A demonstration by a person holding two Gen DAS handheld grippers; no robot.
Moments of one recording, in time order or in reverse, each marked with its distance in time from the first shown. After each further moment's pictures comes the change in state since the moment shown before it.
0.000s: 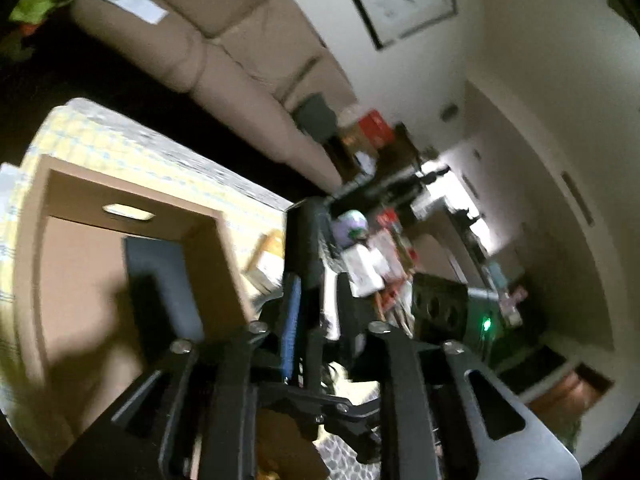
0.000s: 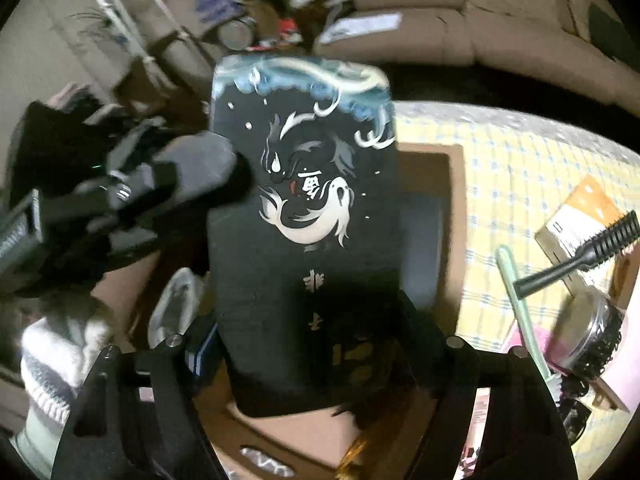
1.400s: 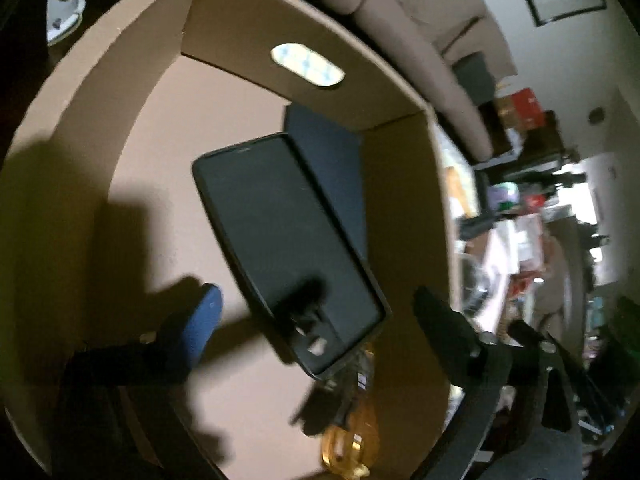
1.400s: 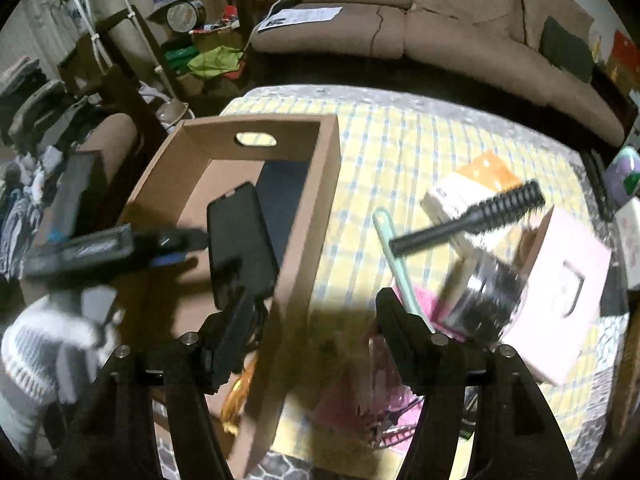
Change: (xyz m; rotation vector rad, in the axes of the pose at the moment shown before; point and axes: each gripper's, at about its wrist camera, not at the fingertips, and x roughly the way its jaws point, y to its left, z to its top) left arm 0.070 0.090 -0.079 -0.232 0.206 0.492; right arm -0.044 -0.061 -0.053 -0.024 0.035 -0.235
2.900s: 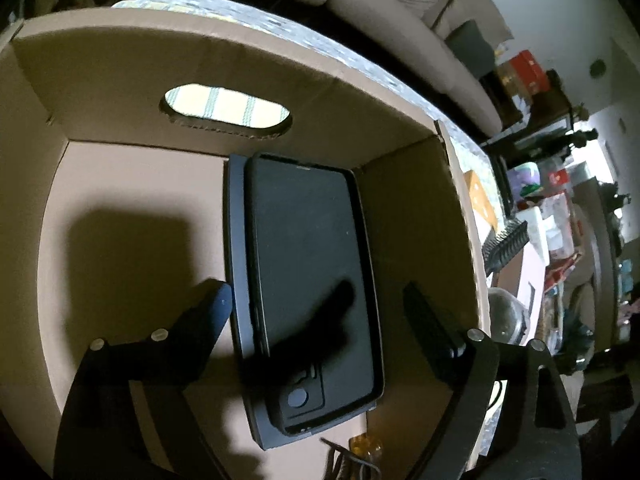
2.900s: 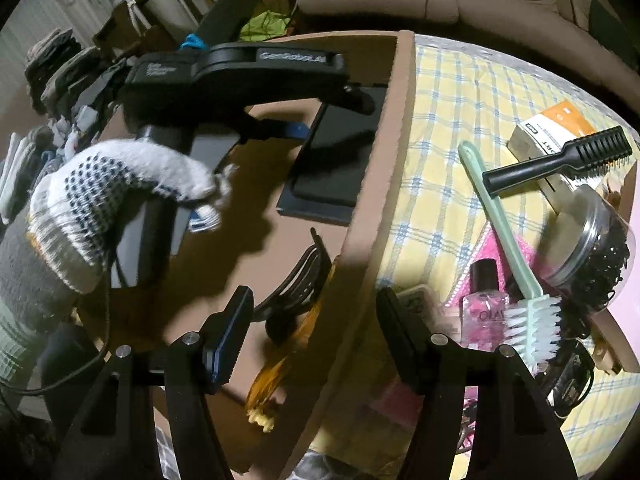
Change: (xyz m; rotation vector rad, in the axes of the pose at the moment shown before) left arm 0.057 -0.046 0.061 0.151 0.023 0.062; right arm 0.055 0.033 -0.040 -0.056 0.078 0.160
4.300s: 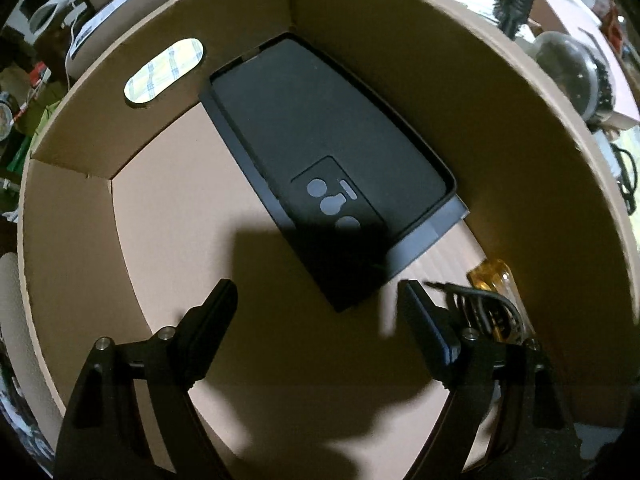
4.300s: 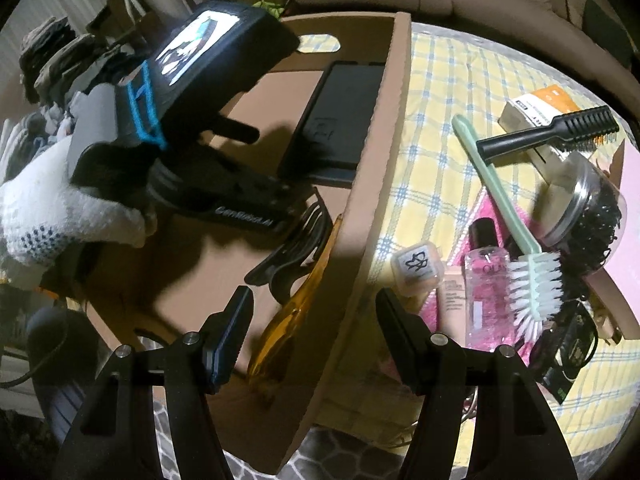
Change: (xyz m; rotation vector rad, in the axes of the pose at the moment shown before) left arm -0.003 -0.051 -0.102 0.609 0.202 0.520; right arm -0.001 0.010 -0.025 -0.004 0.032 -0.052
